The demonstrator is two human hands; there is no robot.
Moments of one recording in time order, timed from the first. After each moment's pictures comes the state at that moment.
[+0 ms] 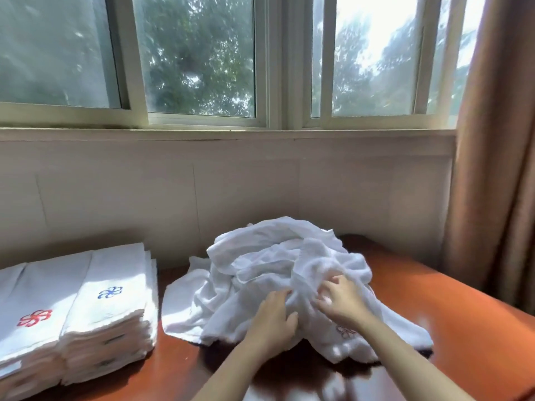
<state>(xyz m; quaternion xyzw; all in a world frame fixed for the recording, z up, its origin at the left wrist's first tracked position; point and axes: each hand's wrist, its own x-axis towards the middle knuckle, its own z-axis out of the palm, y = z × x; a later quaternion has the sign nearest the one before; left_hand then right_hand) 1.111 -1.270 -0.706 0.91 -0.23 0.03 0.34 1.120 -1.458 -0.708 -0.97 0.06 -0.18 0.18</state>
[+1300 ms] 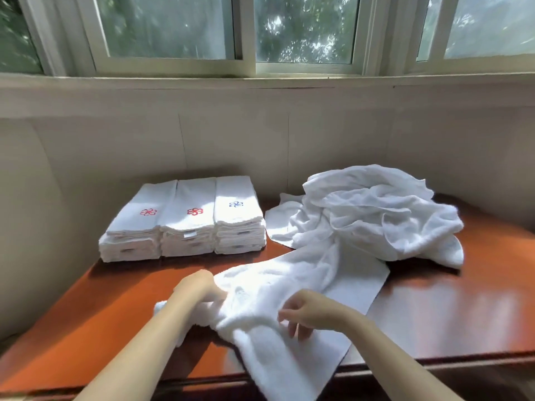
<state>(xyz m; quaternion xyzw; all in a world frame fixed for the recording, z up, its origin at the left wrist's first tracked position) 0.992 -0.975 -0.727 0.97 0.19 -0.14 0.09 0.977 -1.220 -0.747 -0.86 -0.19 0.27 0.39</state>
